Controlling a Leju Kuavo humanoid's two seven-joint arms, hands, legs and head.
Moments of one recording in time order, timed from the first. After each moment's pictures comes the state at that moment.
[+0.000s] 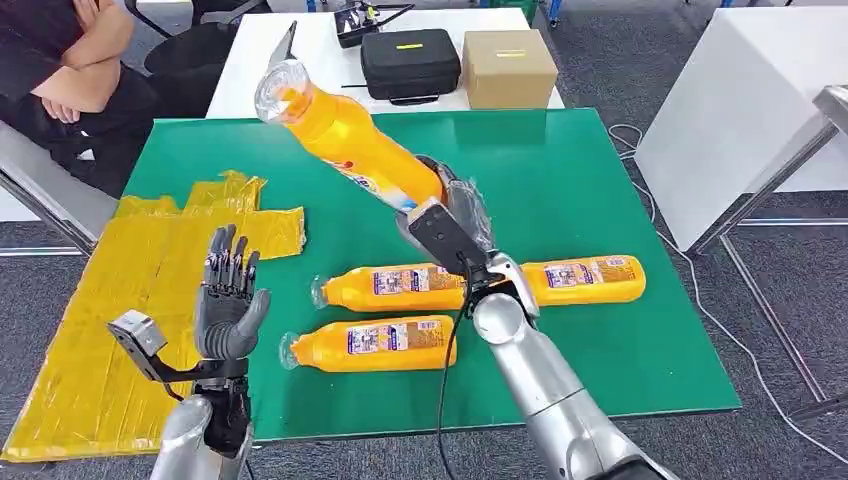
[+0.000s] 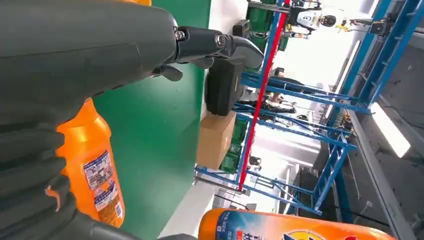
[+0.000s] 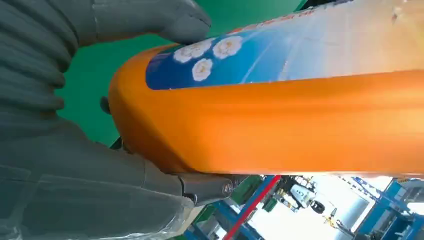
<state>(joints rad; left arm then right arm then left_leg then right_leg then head) -0.20 -0.25 -0.03 -1.25 0.18 -0.16 -0.51 -0.49 0.15 0.34 -1.23 0.43 -0.20 -0.17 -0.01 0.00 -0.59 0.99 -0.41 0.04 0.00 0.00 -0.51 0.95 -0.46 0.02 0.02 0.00</state>
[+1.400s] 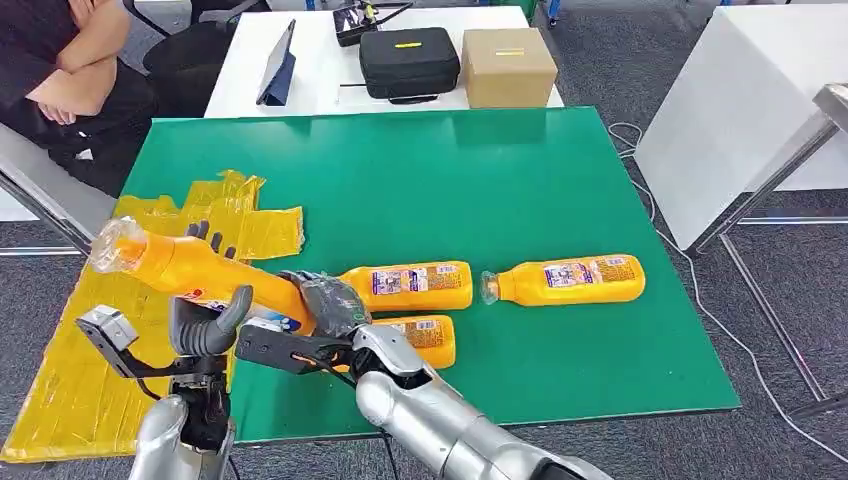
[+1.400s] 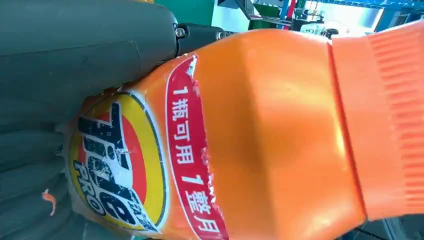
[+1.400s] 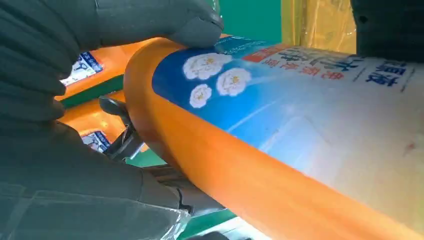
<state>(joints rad) -0.19 -0.22 -0.01 -1.33 0.24 -0.15 -0.43 -0.54 0.36 0.76 -0.82 0.69 -0.18 0.06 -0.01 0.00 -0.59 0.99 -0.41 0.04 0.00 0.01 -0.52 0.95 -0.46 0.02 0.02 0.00</state>
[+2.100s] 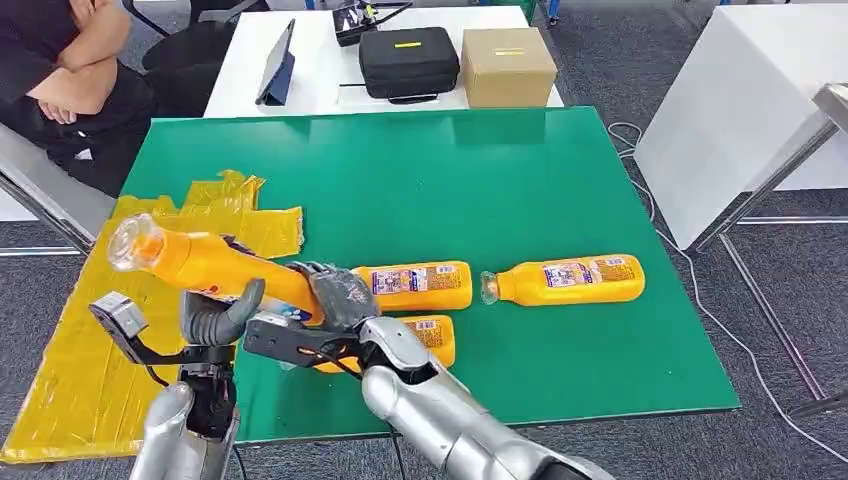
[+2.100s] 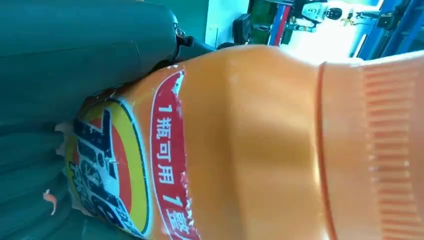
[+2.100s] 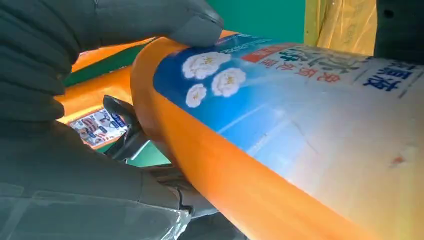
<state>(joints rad) -0.24 -0.22 -0.02 -1.26 0.25 -0.21 -0.44 -0.53 0.36 0.68 -0.81 0.81 -0.18 0.06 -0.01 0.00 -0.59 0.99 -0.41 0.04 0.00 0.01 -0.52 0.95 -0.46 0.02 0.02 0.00</state>
